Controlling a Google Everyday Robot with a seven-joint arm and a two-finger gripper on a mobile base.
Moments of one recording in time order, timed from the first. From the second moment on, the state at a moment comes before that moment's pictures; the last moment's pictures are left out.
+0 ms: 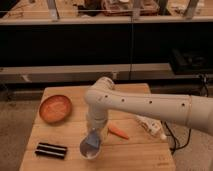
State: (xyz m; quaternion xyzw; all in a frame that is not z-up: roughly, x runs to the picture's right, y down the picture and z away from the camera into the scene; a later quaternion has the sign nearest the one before) arm -0.052 0.195 0.668 -0.33 -0.23 -0.37 0.84
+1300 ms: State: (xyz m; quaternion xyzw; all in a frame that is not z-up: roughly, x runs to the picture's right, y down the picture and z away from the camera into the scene) arm -0.070 0.205 0.648 -0.32 -0.26 -0.40 0.82
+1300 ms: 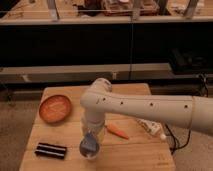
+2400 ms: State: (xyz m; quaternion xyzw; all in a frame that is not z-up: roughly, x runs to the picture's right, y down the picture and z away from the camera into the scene) arm -0.086 0.215 0.642 -0.33 -0.28 -0.44 0.79
